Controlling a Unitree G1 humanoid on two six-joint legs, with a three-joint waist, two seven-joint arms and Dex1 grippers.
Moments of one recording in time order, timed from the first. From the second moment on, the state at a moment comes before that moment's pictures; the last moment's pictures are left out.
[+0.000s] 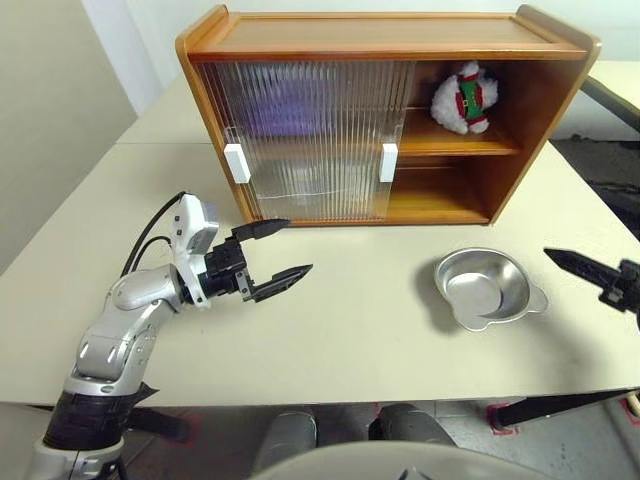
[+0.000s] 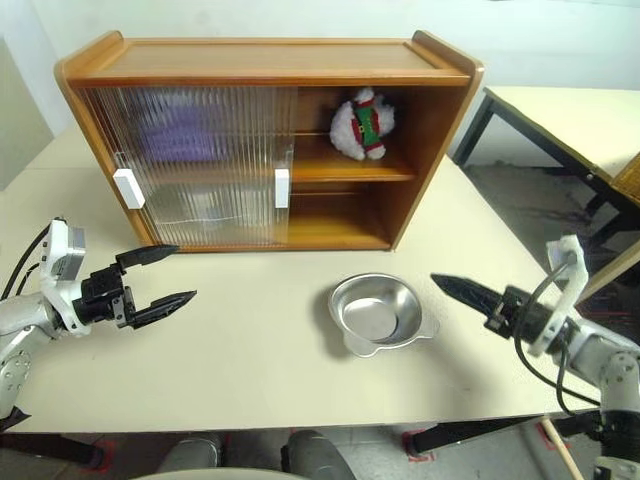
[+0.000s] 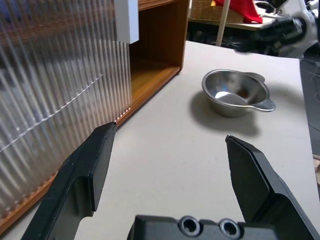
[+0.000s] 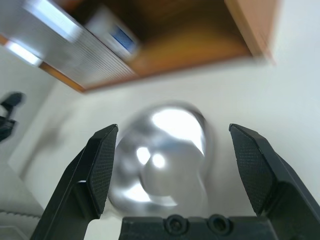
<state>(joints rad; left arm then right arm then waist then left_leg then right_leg) -0.03 0.65 0.10 -0.28 -0.53 0.23 -0.97 0.00 -0.89 -0.47 0.32 0.81 0.87 1.10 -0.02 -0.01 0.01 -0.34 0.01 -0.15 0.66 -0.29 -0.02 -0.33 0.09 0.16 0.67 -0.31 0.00</state>
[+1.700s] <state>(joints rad) -0.08 0.66 0.10 -0.28 -0.53 0.27 -0.97 -0.17 -0.60 -0.61 0.21 1.03 1.26 0.83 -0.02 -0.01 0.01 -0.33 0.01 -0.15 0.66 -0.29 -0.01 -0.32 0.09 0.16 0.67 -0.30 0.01</state>
